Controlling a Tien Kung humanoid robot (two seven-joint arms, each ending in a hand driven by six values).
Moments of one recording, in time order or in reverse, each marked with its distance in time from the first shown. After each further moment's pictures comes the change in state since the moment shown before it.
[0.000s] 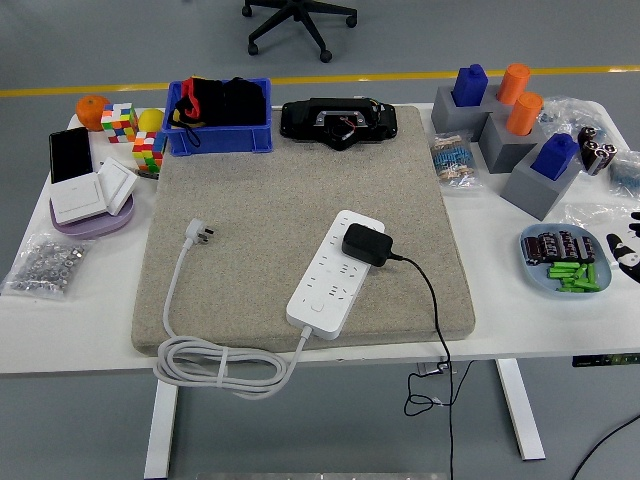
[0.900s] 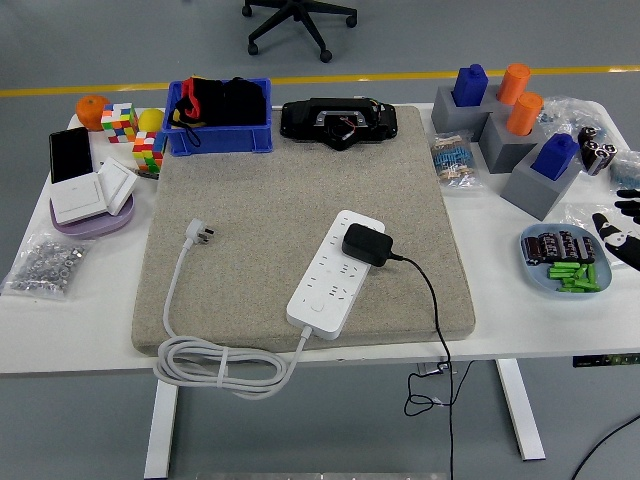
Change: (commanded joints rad) left arm -0.003 0.016 0.001 0.000 -0.007 0.007 0.001; right arm 0.056 0.005 -0.037 -0.006 -0.008 0.003 0.009
